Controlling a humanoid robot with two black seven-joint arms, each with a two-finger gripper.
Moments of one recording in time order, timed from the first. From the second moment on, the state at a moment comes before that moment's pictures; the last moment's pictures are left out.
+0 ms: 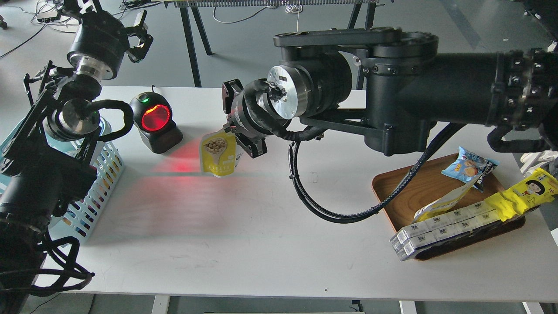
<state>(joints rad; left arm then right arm) -0.73 0.24 -1.31 -0.86 0.34 -0.23 -0.13 1.74 0.00 -0.17 1.21 0.72 -0.49 -0.44</state>
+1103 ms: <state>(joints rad) -0.73 0.25 -1.31 -0.85 0.35 -0.23 -0.13 1.66 0.00 -0.20 1.22 0.67 -0.49 -0.44</state>
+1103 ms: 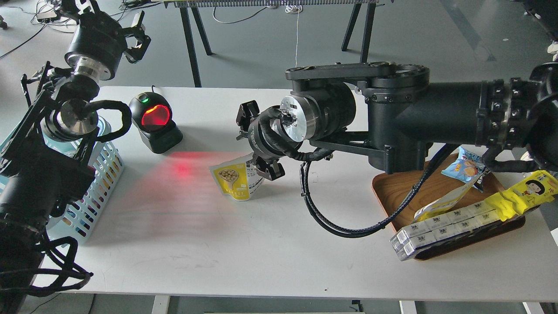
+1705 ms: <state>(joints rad) -0.75 0.48 -1.25 -1.03 0.36 -0.27 -0.04 1.69 -0.39 -0.01 1.34 0.57 -0.48 -0.34</state>
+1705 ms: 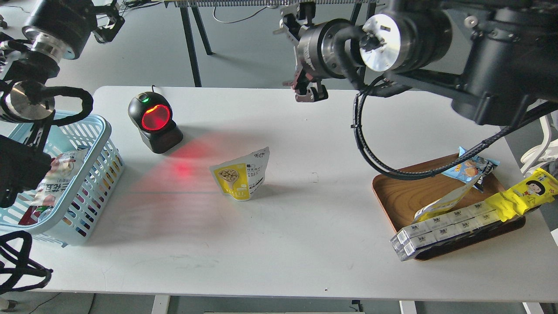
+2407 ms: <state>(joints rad) -0.75 1.23 -0.90 -1.69 0.77 -0.35 -0.05 0.84 -0.75 0.84 1.11 0.57 0.23 -0.22</state>
